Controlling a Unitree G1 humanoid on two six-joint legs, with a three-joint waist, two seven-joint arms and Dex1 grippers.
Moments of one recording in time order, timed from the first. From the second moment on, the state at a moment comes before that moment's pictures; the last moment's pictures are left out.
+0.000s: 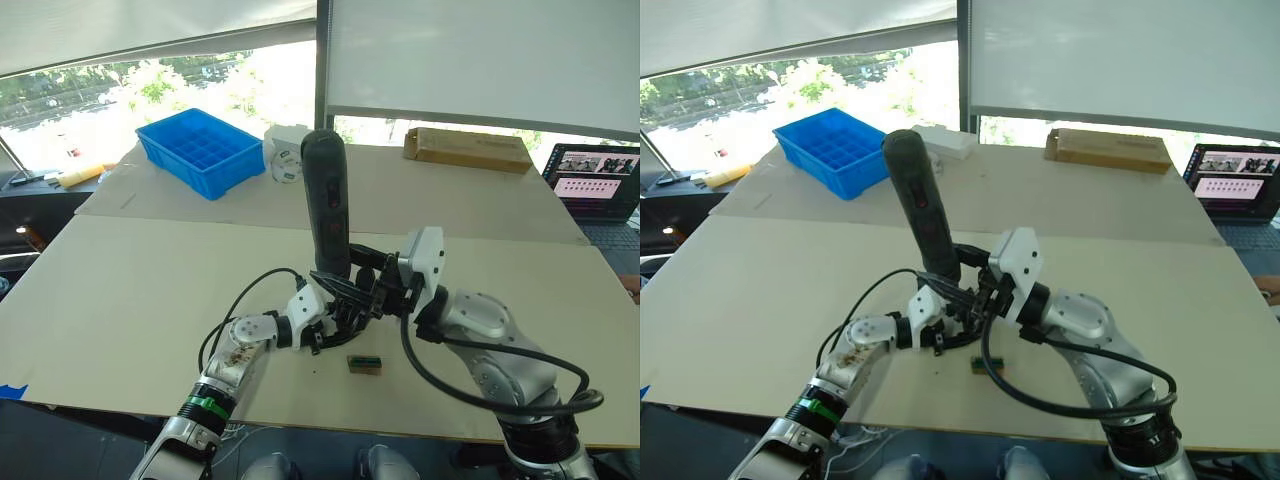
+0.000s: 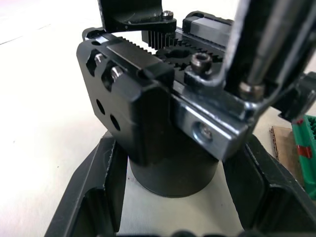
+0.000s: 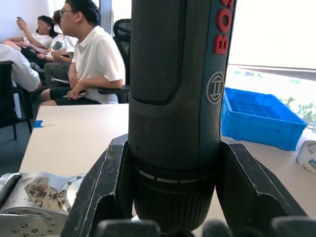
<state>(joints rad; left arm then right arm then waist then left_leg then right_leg) -0.42 0.24 -0.29 0.31 -0.12 -0.02 -0.94 -0.38 -0.42 0.13 -0.54 0.54 0.44 0.62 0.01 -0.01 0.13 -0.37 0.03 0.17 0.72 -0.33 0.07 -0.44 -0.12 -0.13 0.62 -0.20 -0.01</state>
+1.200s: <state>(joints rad) -0.19 0.62 0.02 0.25 -0.42 -0.01 -1.31 -0.06 -1.26 -0.57 -0.37 1.14 0.97 0.81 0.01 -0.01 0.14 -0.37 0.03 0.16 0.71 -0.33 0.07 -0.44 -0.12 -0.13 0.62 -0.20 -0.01</state>
